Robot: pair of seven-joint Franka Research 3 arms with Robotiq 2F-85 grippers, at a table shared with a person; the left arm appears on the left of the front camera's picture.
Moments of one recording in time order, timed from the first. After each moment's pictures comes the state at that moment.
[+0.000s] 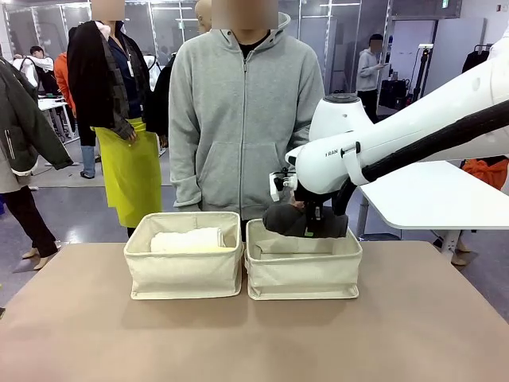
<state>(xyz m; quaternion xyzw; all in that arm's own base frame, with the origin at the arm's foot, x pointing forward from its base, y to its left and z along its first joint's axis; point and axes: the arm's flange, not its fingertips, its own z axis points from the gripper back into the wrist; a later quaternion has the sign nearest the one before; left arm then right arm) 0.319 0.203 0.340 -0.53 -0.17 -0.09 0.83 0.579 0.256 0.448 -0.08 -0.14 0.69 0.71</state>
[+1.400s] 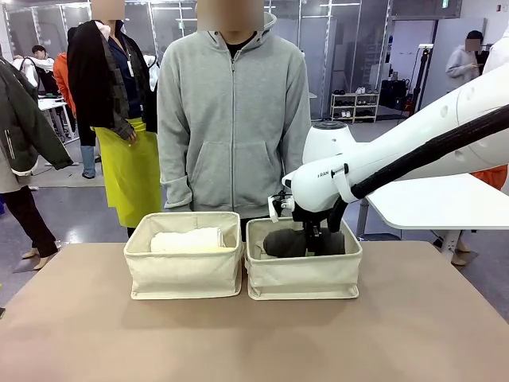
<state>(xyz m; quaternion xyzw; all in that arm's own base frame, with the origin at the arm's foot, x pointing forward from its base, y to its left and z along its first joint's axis) 0.319 0.203 0.340 -0.53 -0.17 -0.09 0.83 0.598 0.257 0.392 -0.06 -0.09 0.70 0.70</state>
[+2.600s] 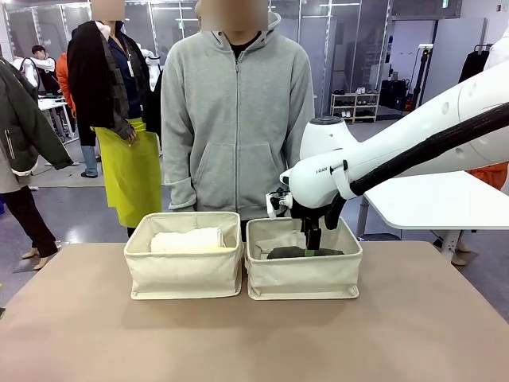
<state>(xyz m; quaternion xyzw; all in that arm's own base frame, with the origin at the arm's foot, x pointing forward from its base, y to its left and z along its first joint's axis) 0.319 0.203 0.340 -0.53 -0.17 -0.09 0.83 0.597 0.263 0.401 -0.07 -0.09 0.70 0.71</state>
